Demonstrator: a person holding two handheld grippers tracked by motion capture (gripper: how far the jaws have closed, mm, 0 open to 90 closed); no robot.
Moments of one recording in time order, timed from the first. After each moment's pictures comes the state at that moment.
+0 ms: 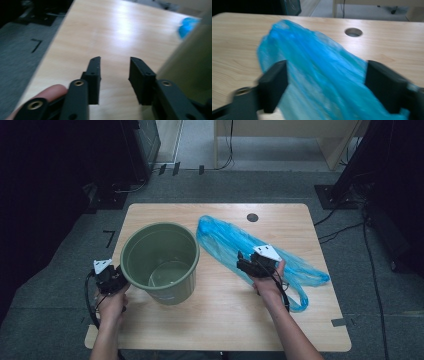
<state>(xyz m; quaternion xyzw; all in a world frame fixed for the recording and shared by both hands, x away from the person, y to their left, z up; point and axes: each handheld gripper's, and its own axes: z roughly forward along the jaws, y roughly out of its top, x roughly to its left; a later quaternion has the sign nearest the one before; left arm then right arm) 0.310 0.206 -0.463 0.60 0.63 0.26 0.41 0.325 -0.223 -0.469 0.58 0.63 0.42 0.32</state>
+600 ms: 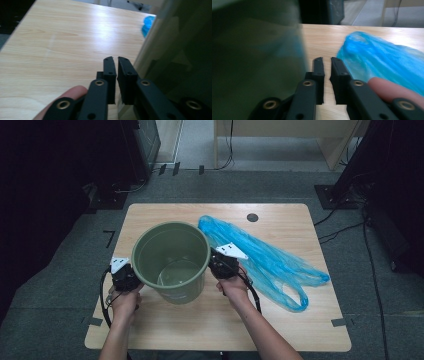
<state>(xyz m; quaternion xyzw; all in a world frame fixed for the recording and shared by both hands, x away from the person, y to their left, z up) 0.308 0.170 -0.464 0.64 0.58 0.24 0.45 0.323 -0.129 -0.450 0.51 0.66 0.52 0.22</state>
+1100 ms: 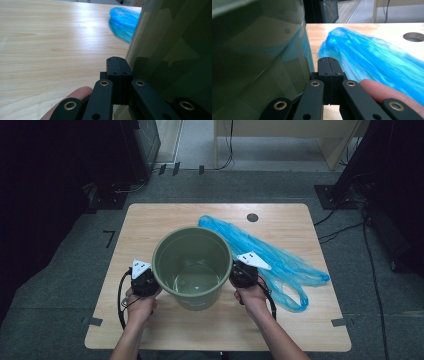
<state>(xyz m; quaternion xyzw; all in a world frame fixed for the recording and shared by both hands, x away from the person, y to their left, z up) 0.289 0.117 -0.461 0.68 0.53 0.22 0.46 0.292 -0.182 -0.451 0.52 0.64 0.51 0.22</state>
